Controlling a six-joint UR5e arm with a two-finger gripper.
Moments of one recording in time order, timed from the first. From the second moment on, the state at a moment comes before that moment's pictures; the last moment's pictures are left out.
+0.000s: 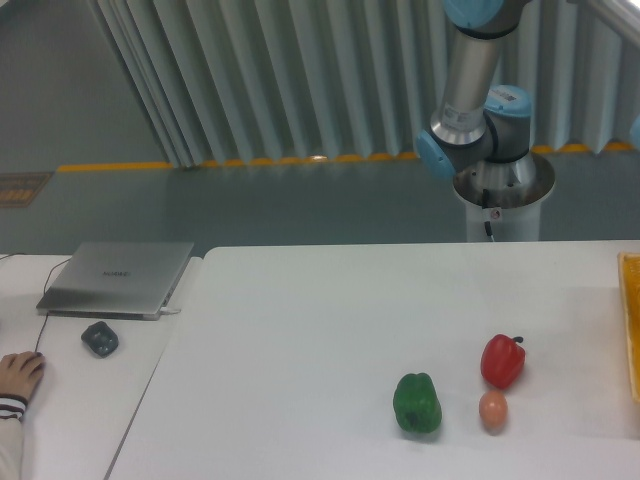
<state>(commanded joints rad) 2.77 -1.91 -1.50 -1.52 1.71 2.81</state>
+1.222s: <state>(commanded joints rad) 2.70 -1.78 -1.45 -1.72 1.44 2.11</state>
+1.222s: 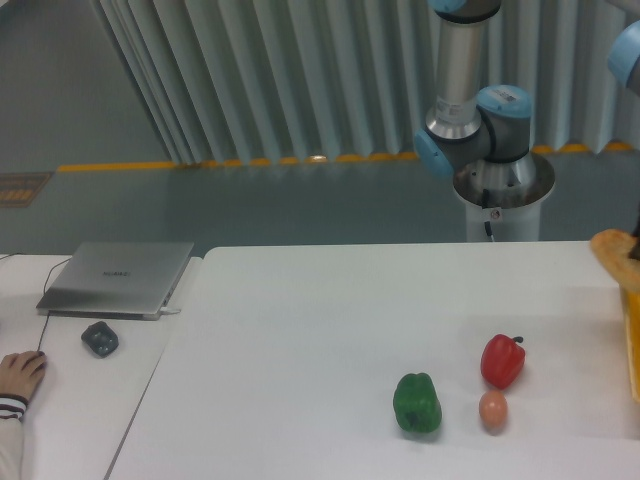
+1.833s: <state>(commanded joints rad) 2.55 -1.79 -1.46 -1.70 1.37 1.69</state>
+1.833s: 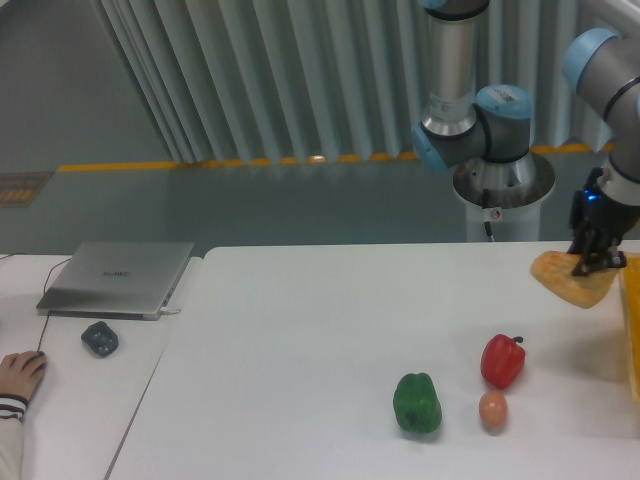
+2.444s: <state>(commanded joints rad) 2.50 -1.80 -1.48 -1.37 1.29 1.29</state>
